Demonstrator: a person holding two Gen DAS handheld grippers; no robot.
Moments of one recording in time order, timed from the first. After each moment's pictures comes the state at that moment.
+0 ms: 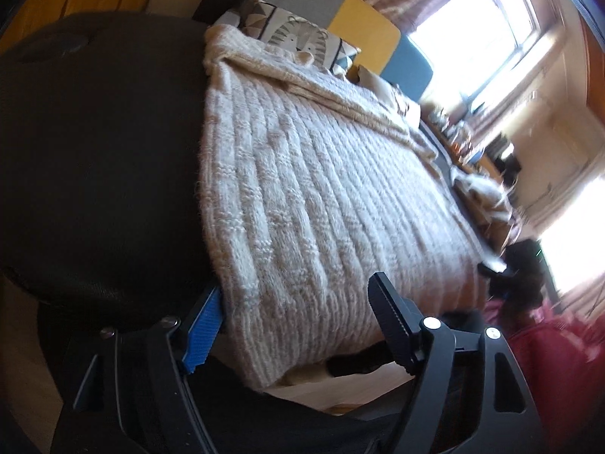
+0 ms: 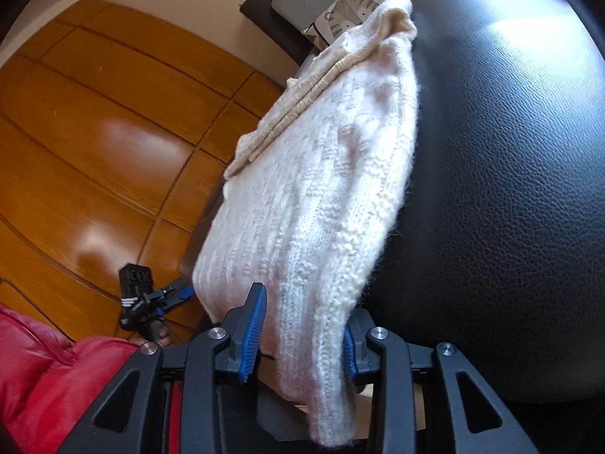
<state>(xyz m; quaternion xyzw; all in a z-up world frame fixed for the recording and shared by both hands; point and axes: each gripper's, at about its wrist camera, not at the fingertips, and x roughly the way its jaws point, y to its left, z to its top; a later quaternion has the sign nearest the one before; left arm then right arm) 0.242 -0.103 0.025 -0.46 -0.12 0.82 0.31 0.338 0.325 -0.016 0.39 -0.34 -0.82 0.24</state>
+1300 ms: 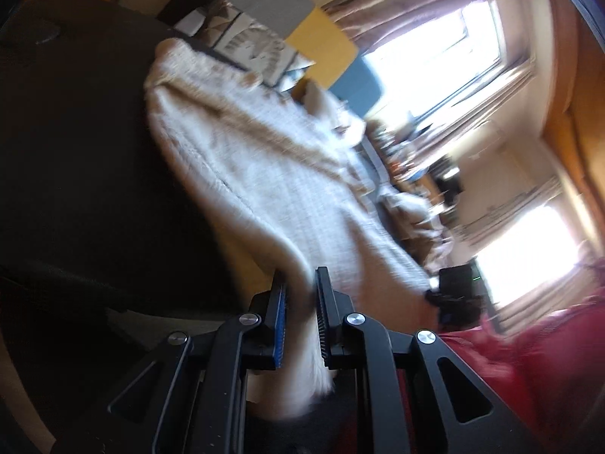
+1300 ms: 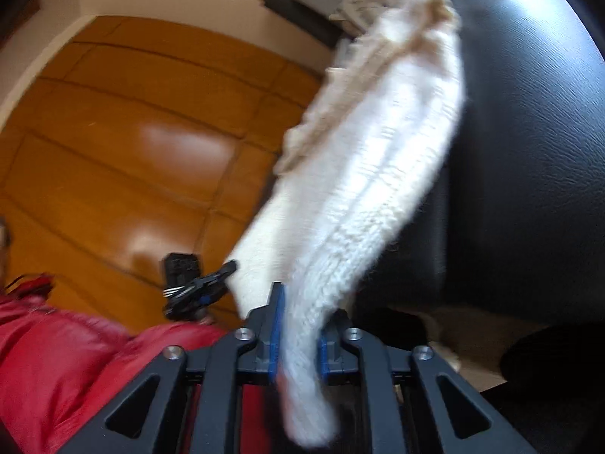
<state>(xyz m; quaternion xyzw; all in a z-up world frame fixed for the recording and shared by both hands) 0.264 -0.120 0.075 -0.43 -0.25 0.76 0.42 0.378 0.322 0.005 0.36 -0.42 -0.76 0.35</state>
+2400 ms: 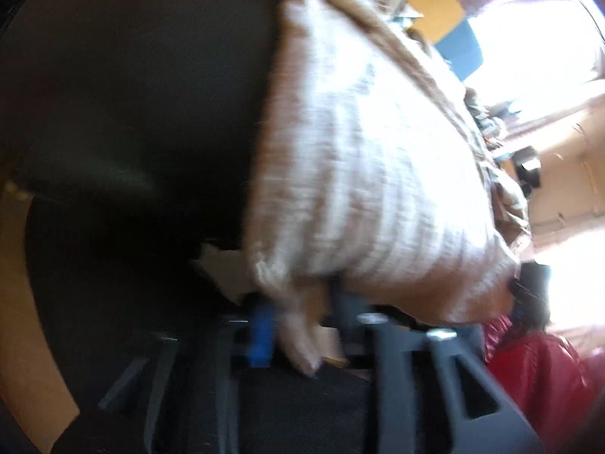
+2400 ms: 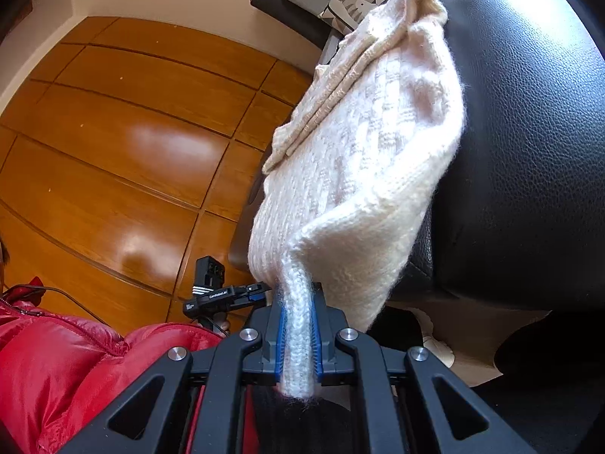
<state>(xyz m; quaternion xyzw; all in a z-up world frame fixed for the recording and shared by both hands) 0.231 -0.113 -0.001 -0.58 -0.17 0.74 0.28 0.384 0.330 -0.013 0.39 -0.42 -0.76 0.31</state>
